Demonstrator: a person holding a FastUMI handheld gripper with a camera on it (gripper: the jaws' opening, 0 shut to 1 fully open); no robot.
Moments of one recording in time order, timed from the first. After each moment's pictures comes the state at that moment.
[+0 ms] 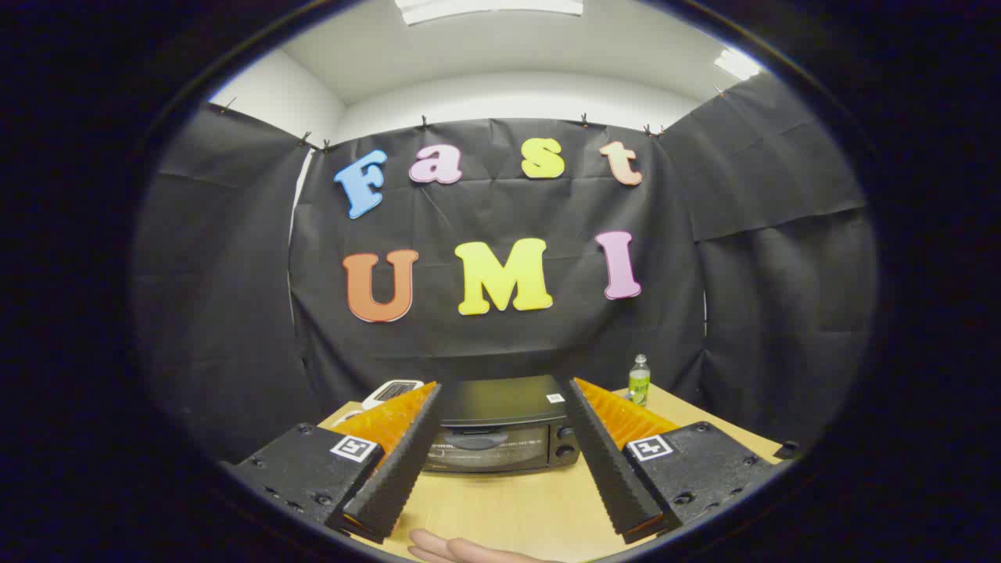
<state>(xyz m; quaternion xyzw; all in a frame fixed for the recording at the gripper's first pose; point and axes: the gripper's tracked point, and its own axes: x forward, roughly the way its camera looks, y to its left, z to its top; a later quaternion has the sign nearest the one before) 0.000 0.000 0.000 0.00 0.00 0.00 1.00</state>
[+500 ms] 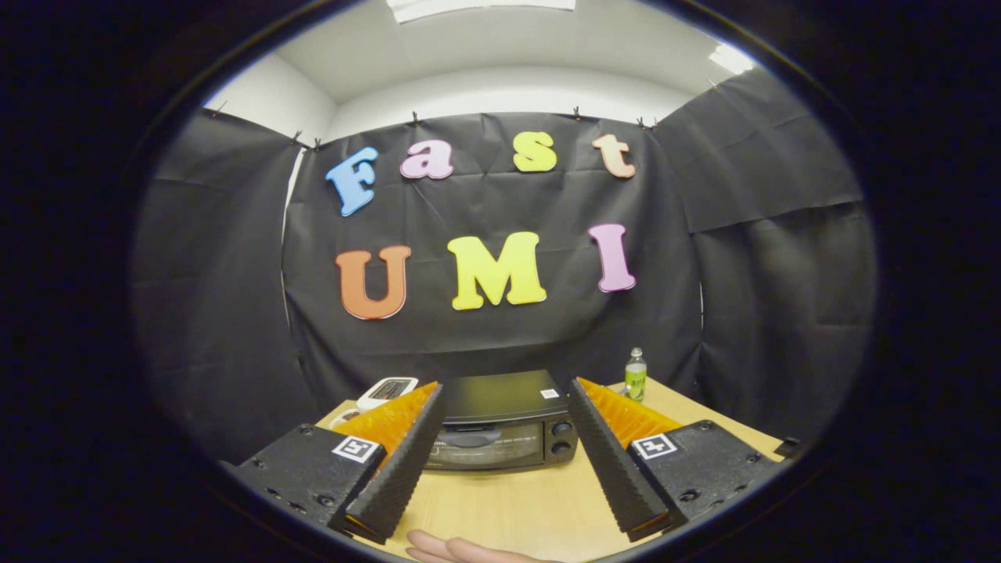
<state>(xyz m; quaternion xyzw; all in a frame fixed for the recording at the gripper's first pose) 0.003 -0.002 -0.001 0.00 0.01 0.00 1.00</state>
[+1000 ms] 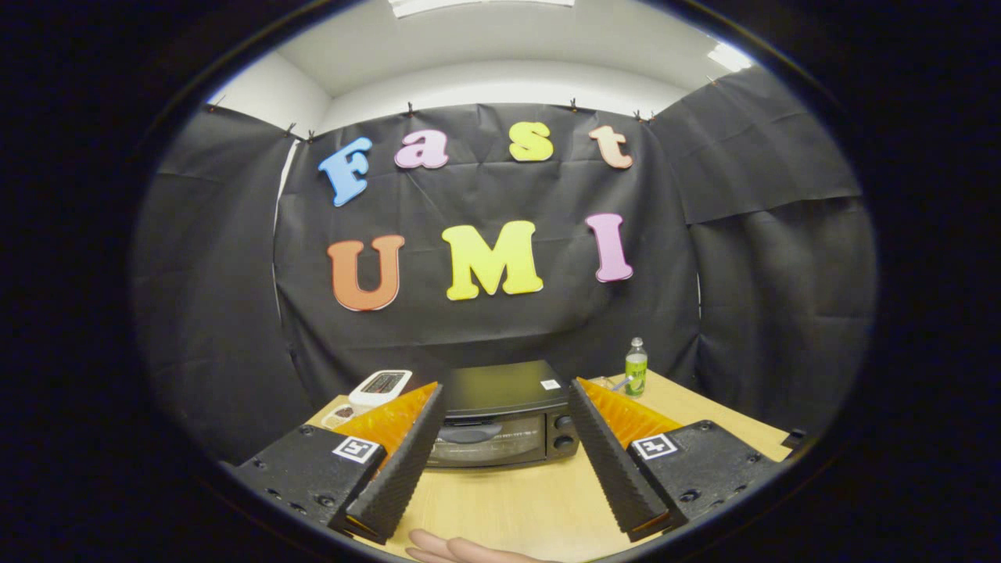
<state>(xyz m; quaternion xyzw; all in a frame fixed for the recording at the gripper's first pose) 0.033 0.004 -0.035 0.00 0.03 -0.01 1.00</state>
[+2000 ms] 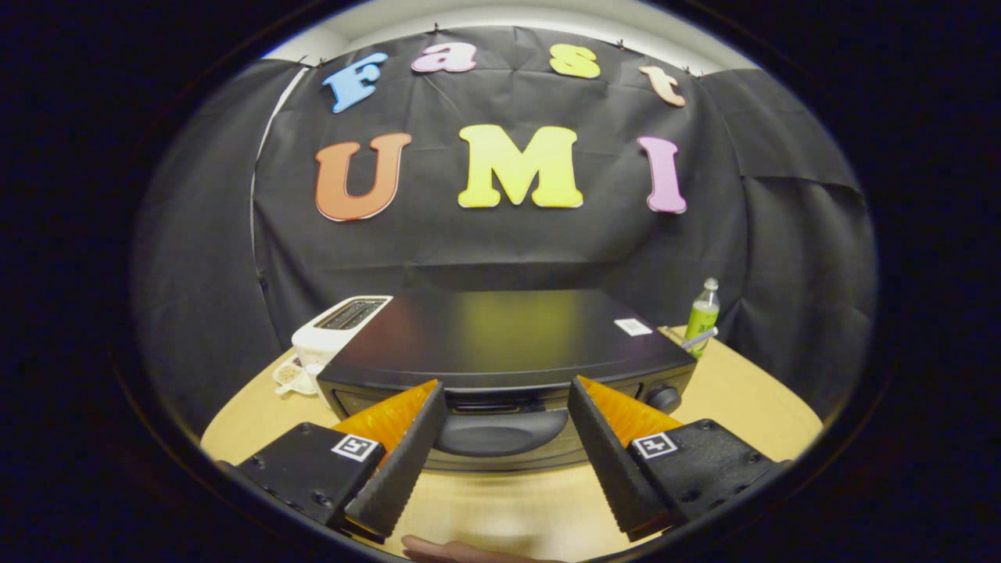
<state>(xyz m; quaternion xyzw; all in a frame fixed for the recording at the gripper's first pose) 0.213 0.042 -0.194 -0.03 0.16 0.00 0.99</state>
